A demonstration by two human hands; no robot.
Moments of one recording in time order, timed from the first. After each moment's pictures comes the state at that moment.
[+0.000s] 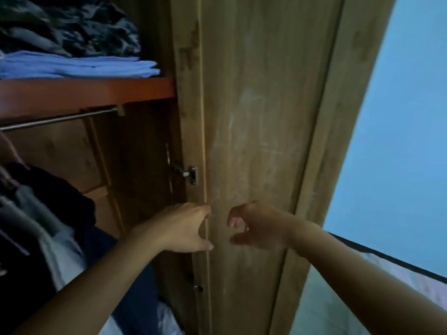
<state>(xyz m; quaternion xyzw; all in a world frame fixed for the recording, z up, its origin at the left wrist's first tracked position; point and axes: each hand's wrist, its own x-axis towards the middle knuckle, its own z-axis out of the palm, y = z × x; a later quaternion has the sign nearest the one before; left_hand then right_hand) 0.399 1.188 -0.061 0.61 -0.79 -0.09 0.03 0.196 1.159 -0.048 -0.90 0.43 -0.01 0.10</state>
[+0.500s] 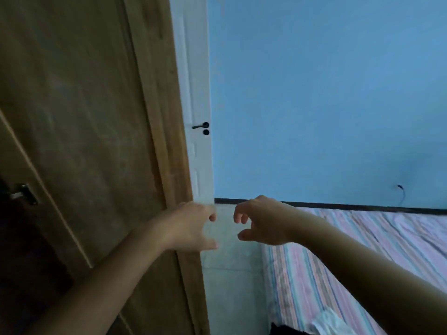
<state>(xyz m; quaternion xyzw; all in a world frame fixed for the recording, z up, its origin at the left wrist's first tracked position) 0.150 1.174 -0.081 0.39 -0.91 -0.10 0.01 -0.044 1.246 -0.061 -0.77 0.63 -0.02 0.09</state>
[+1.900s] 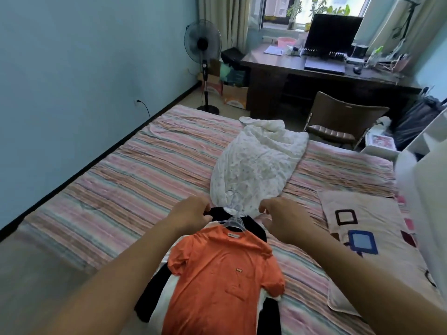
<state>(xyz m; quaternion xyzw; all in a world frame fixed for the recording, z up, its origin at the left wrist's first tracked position) -0.288 1.412 -0.284 -0.11 -0.97 -0.14 -0.15 -0.252 1.656 -0.254 -0.09 0.99 -0.08 0.10</state>
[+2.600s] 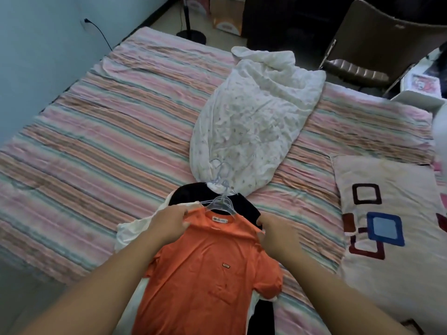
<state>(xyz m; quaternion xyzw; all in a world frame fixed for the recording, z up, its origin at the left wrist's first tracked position) -0.442 1.439 -0.560 -0.06 -0.96 -0.15 -0.23 -0.387 1.723 -0.542 0.05 0.97 -0.15 0.21</state>
